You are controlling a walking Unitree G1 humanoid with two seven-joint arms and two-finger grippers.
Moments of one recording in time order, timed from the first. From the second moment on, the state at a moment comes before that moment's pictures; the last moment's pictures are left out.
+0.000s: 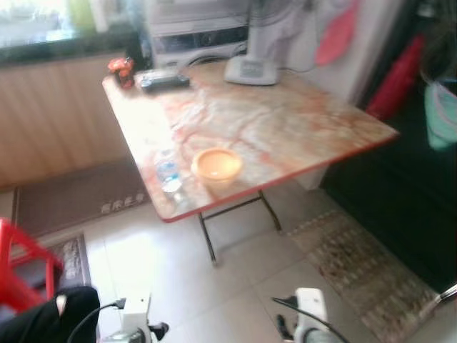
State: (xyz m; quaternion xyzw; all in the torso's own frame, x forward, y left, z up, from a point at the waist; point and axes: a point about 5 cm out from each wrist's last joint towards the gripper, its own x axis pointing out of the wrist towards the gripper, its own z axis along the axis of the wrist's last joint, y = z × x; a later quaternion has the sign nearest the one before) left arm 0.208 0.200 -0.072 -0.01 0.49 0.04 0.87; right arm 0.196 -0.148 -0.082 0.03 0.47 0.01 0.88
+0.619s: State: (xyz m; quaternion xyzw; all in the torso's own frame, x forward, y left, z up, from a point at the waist) left arm 0.211 0.212 -0.067 0.01 0.48 0.06 0.88; right arm 0.208 -0.137 -0.075 0.04 0.45 0.04 0.89
